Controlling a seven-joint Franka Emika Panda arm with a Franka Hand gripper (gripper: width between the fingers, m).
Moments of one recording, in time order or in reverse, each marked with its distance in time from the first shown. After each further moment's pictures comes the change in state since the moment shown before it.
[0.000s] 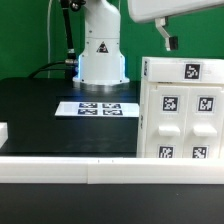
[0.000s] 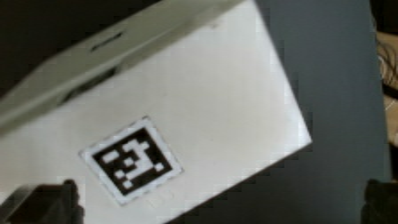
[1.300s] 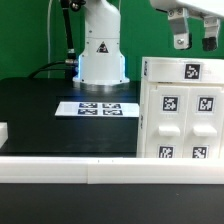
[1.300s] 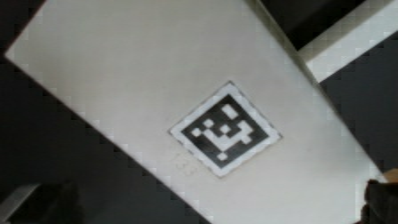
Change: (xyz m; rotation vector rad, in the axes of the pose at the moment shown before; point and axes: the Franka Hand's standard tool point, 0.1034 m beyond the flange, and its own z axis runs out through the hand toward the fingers) arm 0.001 0.012 0.003 -0.059 -0.033 -1.209
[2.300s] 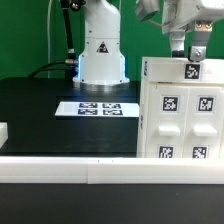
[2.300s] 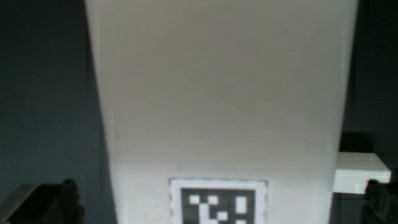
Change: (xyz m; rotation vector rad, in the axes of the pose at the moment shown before) arm -0.018 -0.003 0.018 -0.001 -0.096 -0.684
